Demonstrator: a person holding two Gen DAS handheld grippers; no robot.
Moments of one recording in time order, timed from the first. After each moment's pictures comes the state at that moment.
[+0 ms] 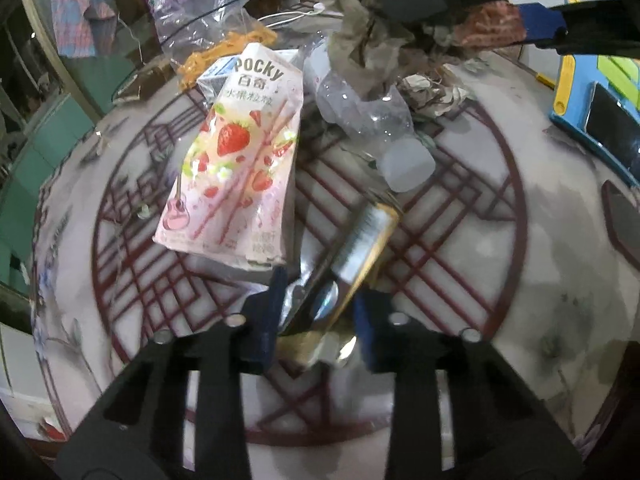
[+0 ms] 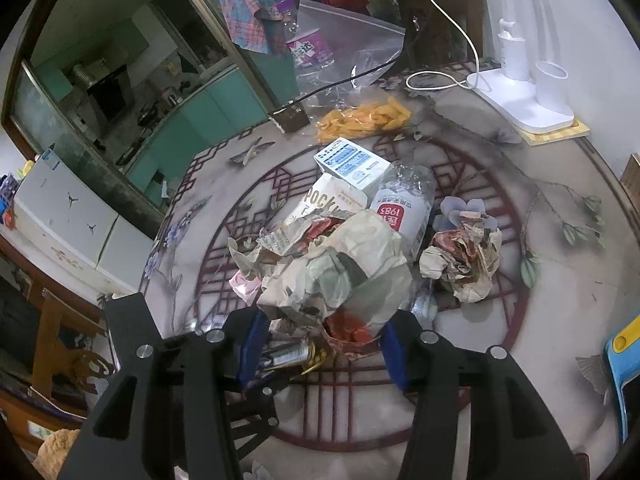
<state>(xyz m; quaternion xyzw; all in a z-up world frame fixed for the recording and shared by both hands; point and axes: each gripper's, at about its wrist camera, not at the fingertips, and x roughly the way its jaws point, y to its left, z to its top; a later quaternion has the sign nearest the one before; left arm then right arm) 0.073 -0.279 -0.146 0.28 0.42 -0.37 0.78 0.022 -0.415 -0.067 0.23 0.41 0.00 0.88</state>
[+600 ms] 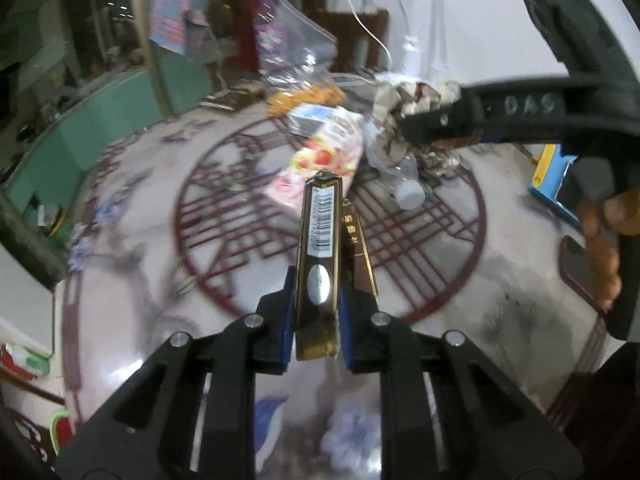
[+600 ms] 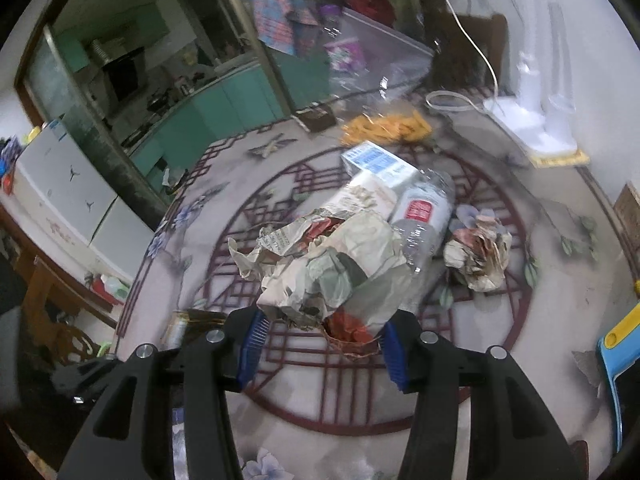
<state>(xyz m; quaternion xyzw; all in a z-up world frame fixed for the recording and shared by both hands) 0.008 -0.175 -0.070 0.16 0.36 -0.30 0.87 0.002 -0.367 -0.052 0.17 0.40 0.00 0.90</state>
